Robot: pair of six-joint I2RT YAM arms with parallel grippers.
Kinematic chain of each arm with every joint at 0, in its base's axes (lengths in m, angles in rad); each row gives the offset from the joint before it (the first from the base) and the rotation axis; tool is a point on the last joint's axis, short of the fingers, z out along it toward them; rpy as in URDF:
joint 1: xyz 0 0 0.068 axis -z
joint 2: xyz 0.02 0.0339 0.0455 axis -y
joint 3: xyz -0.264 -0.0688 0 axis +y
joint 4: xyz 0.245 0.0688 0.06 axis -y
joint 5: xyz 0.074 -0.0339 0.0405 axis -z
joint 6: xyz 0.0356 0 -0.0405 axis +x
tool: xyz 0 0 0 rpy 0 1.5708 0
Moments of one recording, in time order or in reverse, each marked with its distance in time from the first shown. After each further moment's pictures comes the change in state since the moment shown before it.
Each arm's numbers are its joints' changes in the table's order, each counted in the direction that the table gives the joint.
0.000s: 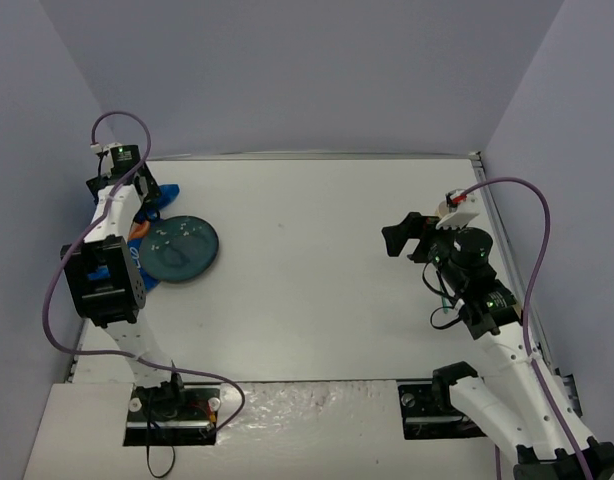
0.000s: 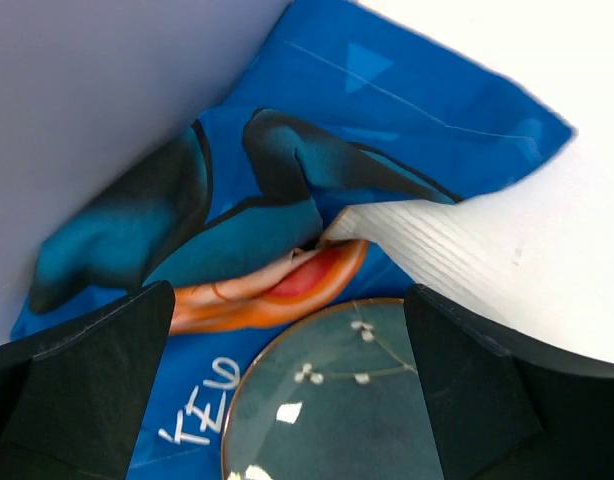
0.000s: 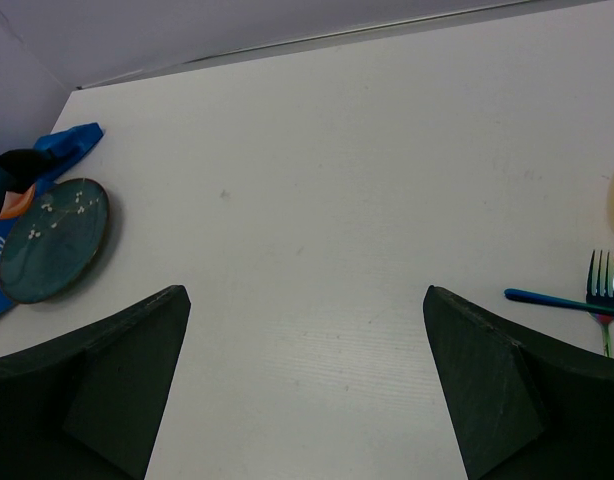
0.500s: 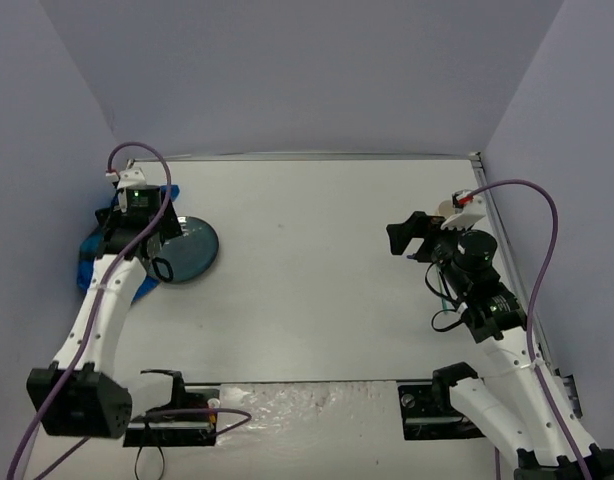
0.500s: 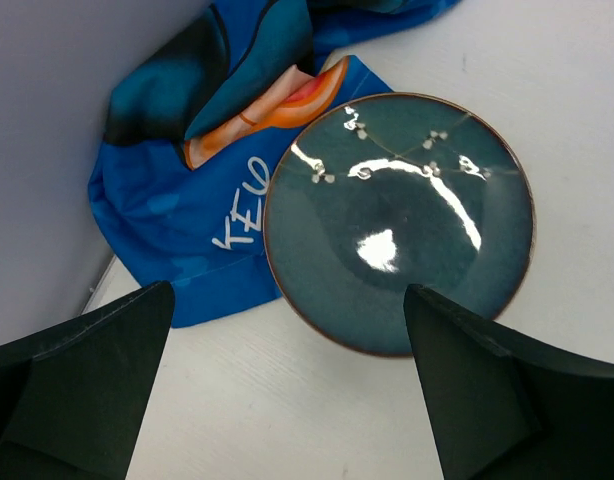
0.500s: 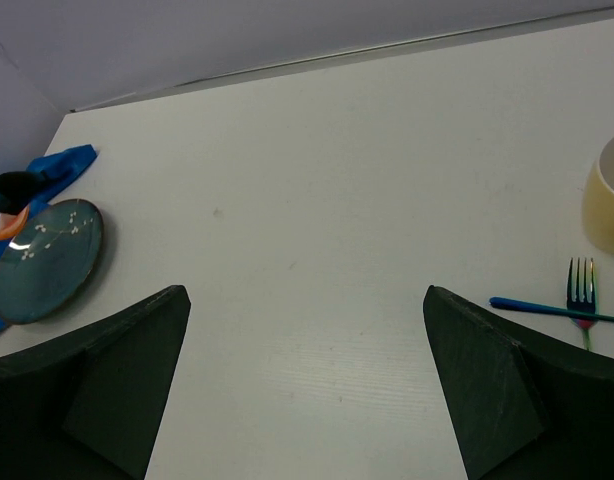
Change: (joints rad) left arm 0.235 0.651 0.415 -0.168 -0.085 0.007; right arm 0.000 0.024 -0.011 -0.003 0.045 -0.002
